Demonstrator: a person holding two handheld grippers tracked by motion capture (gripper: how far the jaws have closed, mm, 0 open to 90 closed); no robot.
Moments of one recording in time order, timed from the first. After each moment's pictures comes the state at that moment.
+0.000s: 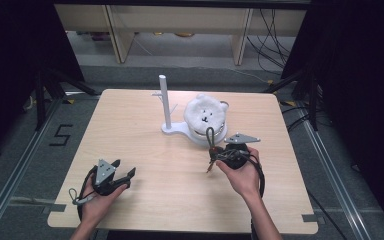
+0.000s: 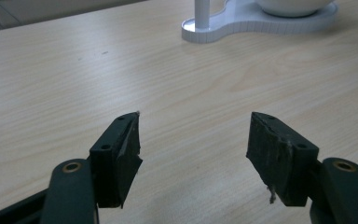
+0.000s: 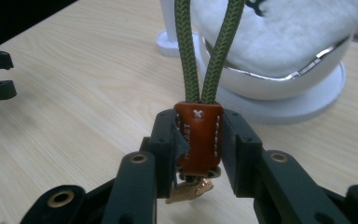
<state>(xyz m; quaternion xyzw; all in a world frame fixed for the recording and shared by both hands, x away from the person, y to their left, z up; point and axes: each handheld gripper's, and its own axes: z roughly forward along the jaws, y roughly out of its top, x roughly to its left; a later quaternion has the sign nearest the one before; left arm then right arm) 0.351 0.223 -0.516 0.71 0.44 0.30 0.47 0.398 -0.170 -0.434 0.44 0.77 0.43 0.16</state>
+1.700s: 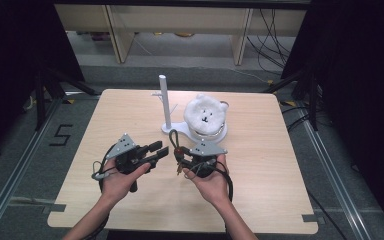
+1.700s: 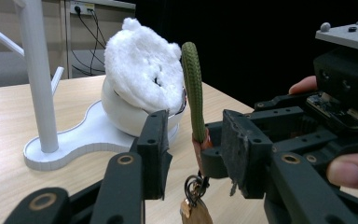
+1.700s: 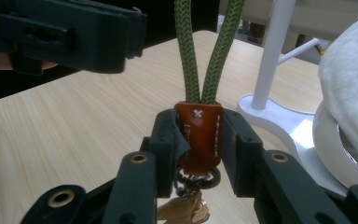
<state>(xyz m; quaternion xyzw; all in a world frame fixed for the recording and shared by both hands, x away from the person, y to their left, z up) 0.374 0.147 -0.428 0.69 0.35 0.14 0.62 0.381 -0.086 -0.444 0.31 0.77 0.53 0.19</state>
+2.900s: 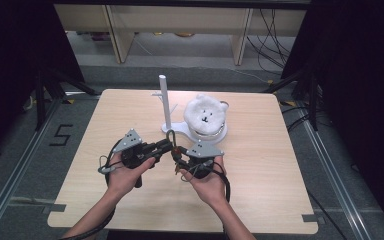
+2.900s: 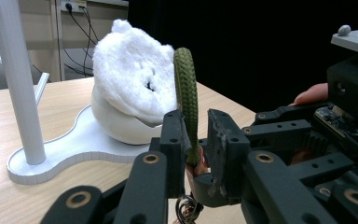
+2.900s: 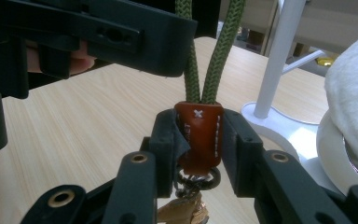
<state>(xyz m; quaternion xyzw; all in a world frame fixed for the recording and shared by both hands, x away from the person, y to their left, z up) 0.385 0.136 -0.423 0.69 0.34 0.13 0.62 0.379 -0.079 -0.442 0.30 0.77 0.53 0.20</state>
